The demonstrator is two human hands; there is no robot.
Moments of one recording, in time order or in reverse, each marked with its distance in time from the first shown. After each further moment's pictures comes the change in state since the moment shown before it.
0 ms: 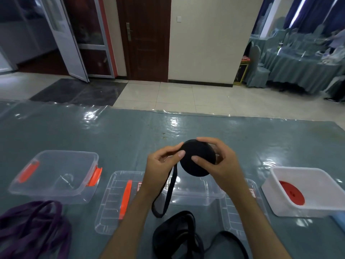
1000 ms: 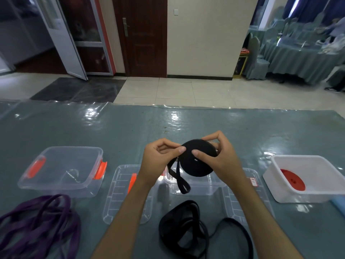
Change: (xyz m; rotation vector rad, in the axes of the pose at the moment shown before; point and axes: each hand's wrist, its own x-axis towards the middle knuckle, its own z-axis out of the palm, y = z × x) left_hand -0.006 0.004 -0.023 0.106 -0.051 -0.070; right_hand -0.016 -0.008 0.010 0.013 0.027 0.211
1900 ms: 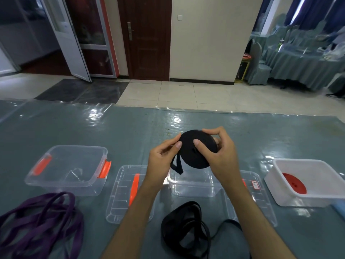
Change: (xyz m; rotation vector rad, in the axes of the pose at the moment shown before) left_hand -0.013 0.002 0.004 -0.099 0.063 0.048; right_hand -0.006 -0.024 0.027 0.043 0.194 -0.094
